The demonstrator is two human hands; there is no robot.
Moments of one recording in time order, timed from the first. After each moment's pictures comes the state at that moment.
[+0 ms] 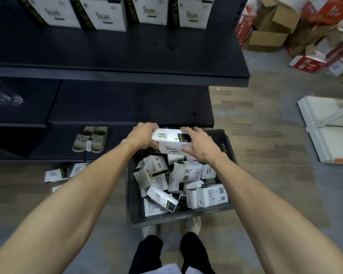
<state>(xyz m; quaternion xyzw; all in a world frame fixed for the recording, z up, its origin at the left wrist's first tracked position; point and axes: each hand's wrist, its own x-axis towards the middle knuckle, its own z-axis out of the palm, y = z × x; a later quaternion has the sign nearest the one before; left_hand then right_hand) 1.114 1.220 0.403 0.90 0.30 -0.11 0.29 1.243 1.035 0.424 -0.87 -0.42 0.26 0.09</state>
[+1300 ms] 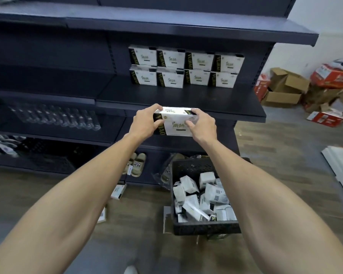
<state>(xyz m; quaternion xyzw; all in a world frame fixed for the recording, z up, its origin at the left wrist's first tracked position) 0.903 1.231 0.611 0.87 0.36 0.23 0.26 1.051 1.099 0.609 -0.84 -0.36 0.08 0.39</state>
